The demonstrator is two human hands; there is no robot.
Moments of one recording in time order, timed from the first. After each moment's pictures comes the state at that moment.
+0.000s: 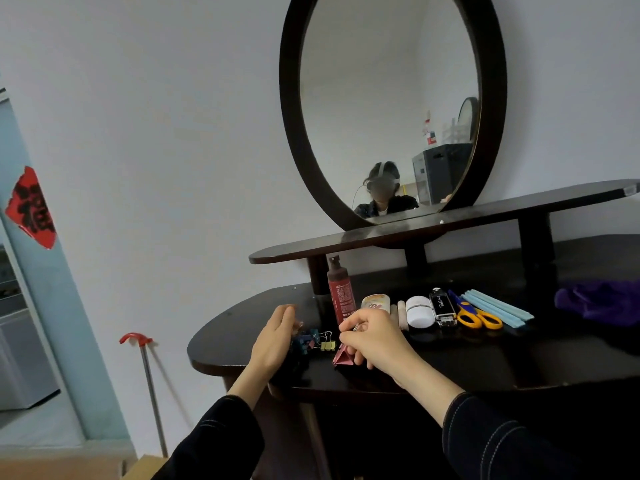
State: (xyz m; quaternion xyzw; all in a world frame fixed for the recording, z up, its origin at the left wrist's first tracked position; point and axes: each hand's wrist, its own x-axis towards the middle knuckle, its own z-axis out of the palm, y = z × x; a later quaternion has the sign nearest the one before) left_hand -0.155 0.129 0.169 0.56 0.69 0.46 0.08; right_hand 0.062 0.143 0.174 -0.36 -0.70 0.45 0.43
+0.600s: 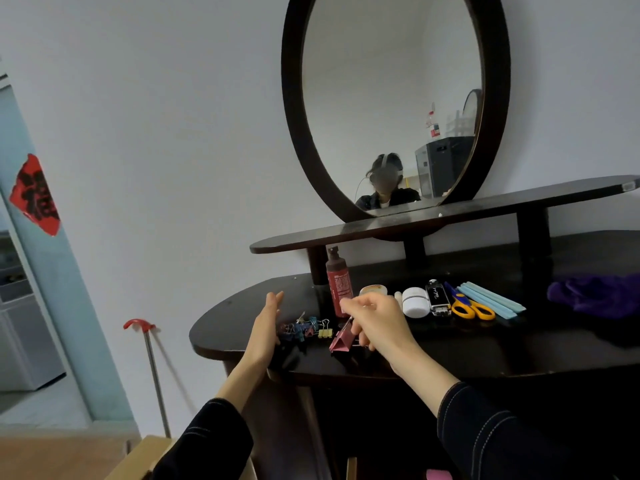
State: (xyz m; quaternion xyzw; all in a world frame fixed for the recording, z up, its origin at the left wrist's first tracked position) left_hand -0.144 0.098 0.173 0.50 0.63 0.56 0.19; right_hand 0.071 0.135 0.180 -0.34 -0.63 0.49 0.50
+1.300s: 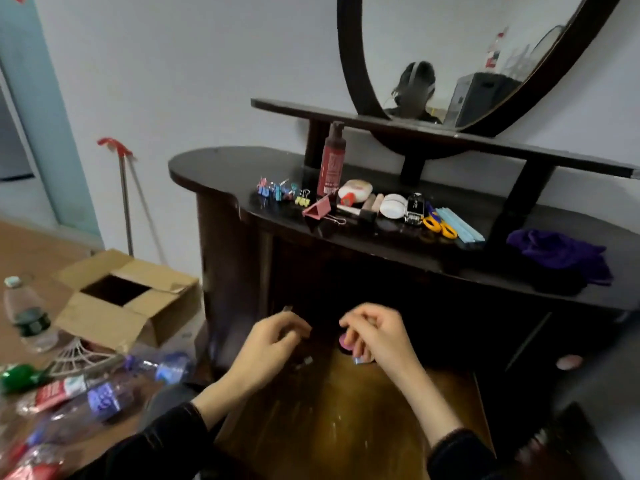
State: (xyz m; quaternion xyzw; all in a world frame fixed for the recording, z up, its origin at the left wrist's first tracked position) left_hand -0.005 -0.029 -0.011 0.57 0.63 0.49 0.18; right_hand 0.189 0.061 0.038 -0.34 -0.73 0.49 0.34
